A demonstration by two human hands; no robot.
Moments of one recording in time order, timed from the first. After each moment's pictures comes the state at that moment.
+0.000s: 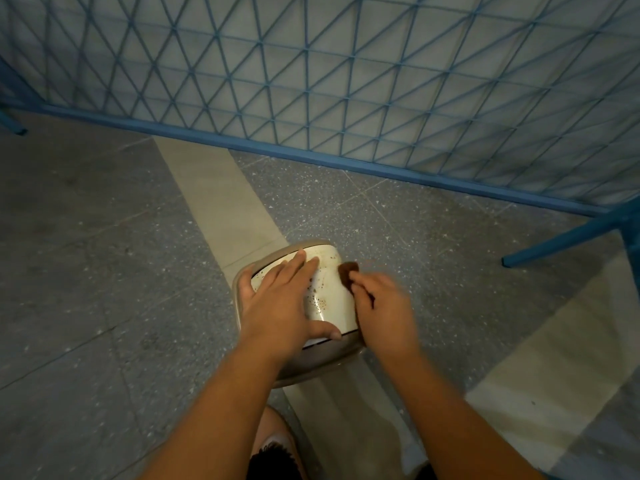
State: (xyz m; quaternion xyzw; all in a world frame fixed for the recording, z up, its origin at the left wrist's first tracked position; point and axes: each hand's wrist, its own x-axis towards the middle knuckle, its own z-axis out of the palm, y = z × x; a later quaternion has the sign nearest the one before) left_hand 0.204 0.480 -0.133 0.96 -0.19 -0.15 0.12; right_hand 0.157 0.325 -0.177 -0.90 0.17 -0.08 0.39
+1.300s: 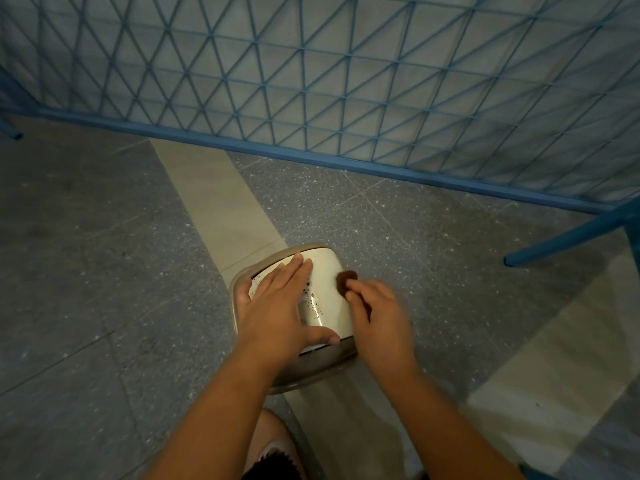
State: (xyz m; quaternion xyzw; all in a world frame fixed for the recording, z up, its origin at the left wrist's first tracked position) left_hand 0.205 0.481 -0.137 0.96 -0.17 -0.17 0.14; right_hand 0.151 0.334 -0.177 -0.89 0.19 -0.09 0.41
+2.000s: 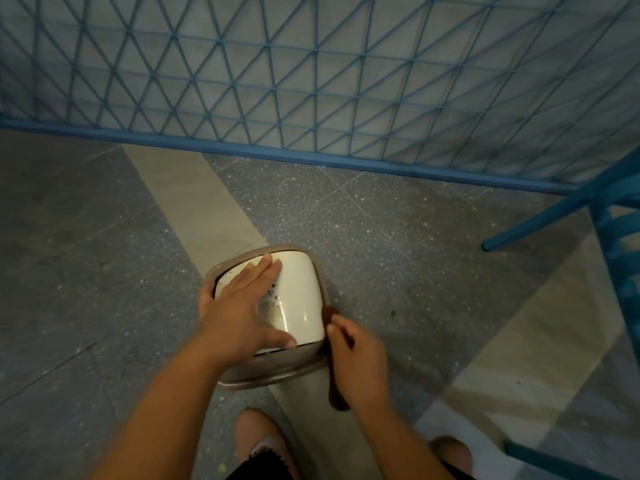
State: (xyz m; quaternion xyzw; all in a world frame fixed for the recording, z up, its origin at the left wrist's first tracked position) left_hand 0.219 0.496 -0.136 0.94 -0.20 -0.25 0.13; right_hand 0.104 0.351 -0.188 -0.78 0.35 0.00 0.52
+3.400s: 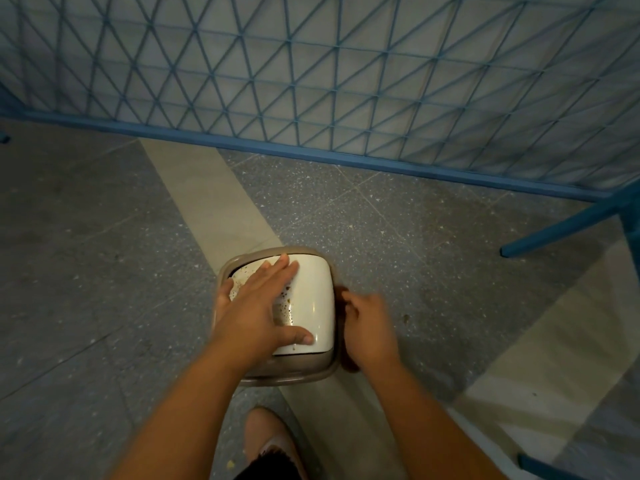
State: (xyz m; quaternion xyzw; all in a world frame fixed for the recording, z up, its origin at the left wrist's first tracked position) left_hand 0.217 0.502 -0.147 0.94 -0.19 -0.22 0.19; right_hand 0.152 0.334 -0.226 -0.88 0.27 0.07 0.38
